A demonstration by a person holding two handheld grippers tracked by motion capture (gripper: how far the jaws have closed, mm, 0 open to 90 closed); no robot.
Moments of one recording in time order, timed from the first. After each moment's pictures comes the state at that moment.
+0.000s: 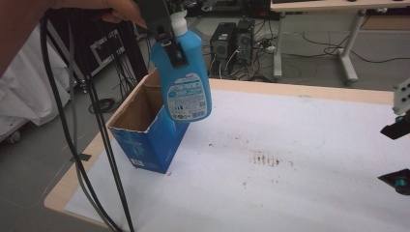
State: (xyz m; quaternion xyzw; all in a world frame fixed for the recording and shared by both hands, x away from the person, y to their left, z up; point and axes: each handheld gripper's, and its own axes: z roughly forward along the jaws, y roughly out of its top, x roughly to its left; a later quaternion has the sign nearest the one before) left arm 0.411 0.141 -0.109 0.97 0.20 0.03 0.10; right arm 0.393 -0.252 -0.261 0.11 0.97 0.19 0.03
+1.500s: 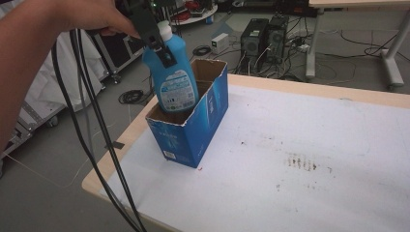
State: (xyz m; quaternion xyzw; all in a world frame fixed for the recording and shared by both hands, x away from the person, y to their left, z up) left arm 0.403 0.254 -0.147 0.94 0.31 0.07 0.10; right arm 0.393 -0.260 -0.271 0.12 0.98 0.18 0.03
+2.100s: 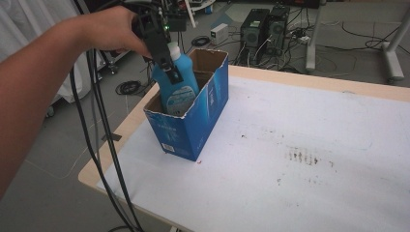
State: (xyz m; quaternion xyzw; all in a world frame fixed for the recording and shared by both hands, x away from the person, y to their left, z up) left arm 0.415 0.254 -0.210 0.95 0.30 0.04 0.08; right arm 0.394 -0.258 -0.280 0.12 0.98 0.17 0.02
